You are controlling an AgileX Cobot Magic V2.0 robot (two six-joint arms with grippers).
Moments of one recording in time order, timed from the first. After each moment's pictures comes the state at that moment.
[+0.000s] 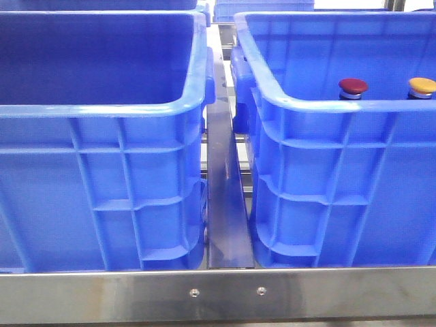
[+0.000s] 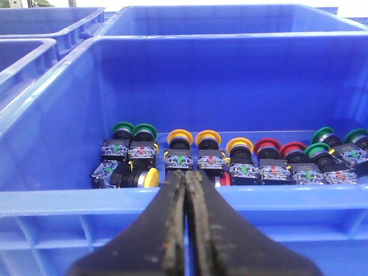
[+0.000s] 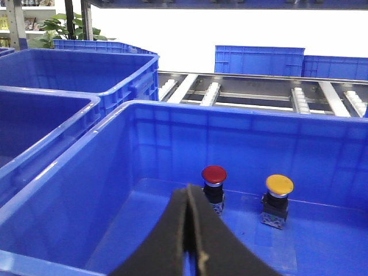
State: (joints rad) left arm 0.00 -0.01 0.00 0.02 0.08 -0.02; right arm 0.00 0.11 -0.23 1.01 0.20 -0.99
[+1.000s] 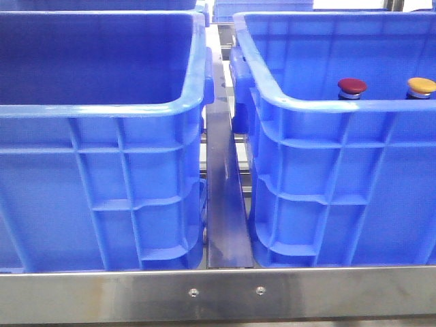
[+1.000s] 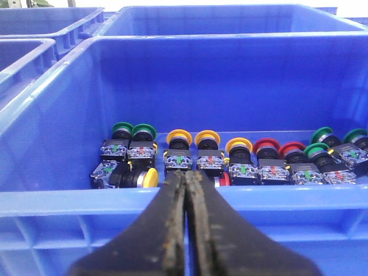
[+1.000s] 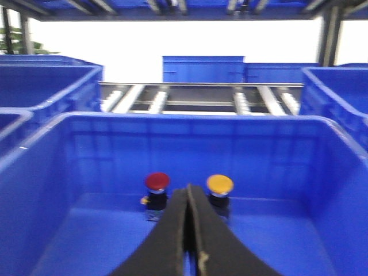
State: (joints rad) left arm 0.00 -0.01 0.00 0.02 0.08 -0.02; right arm -0.04 0.11 -0.18 0.76 0.04 -0.72
